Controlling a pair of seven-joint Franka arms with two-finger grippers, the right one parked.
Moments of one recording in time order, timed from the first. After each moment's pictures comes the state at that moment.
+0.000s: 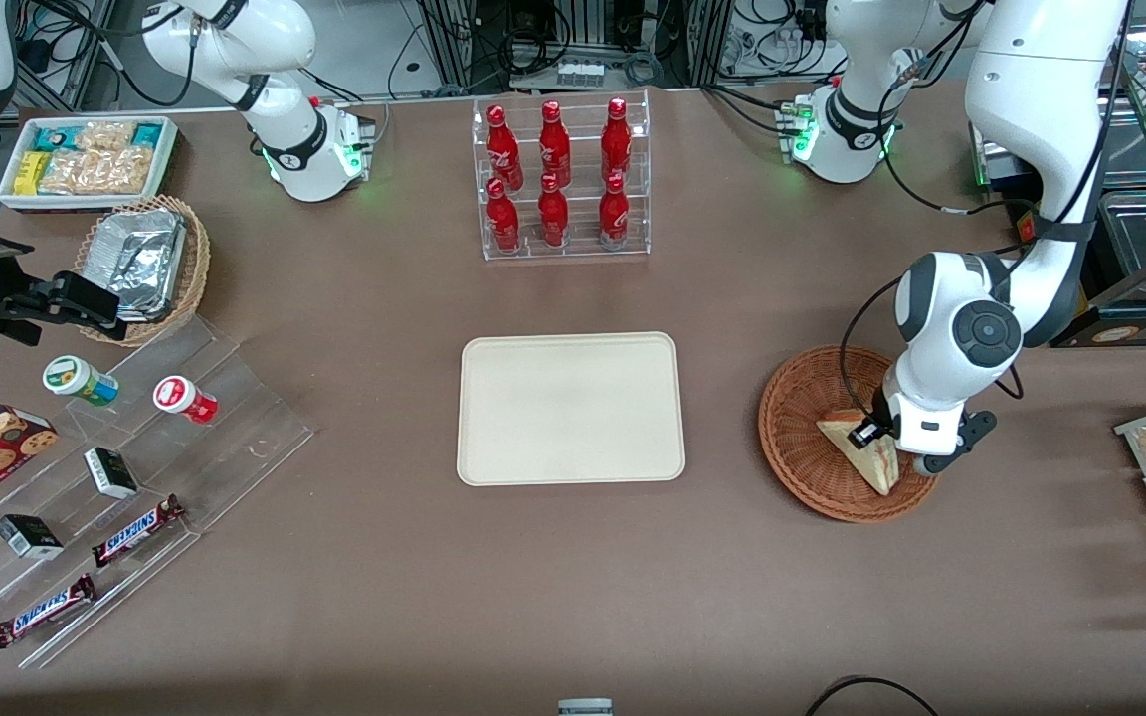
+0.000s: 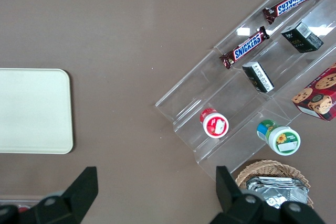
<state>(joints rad) -0.11 0.37 -0.03 -2.06 0.07 2.46 -0.81</state>
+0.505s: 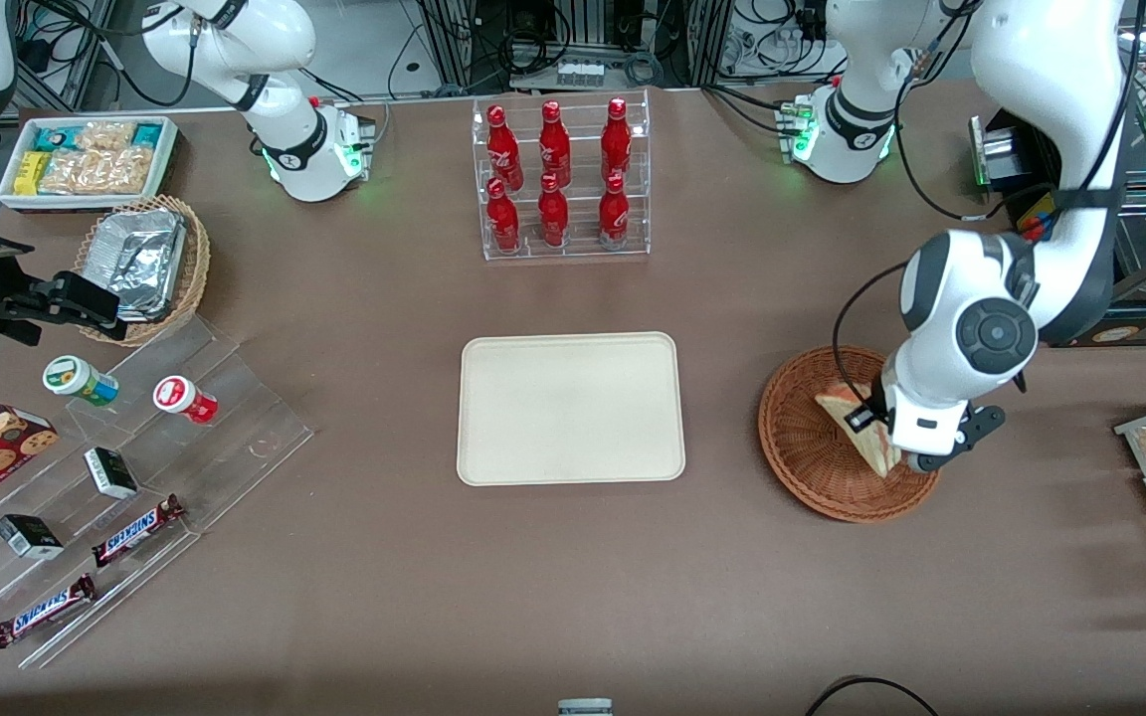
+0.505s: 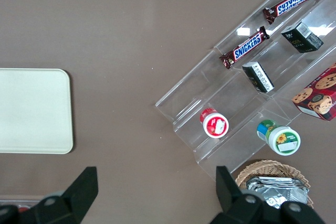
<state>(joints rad) -0.16 0.28 -0.08 -1.85 0.08 2.01 -0.79</state>
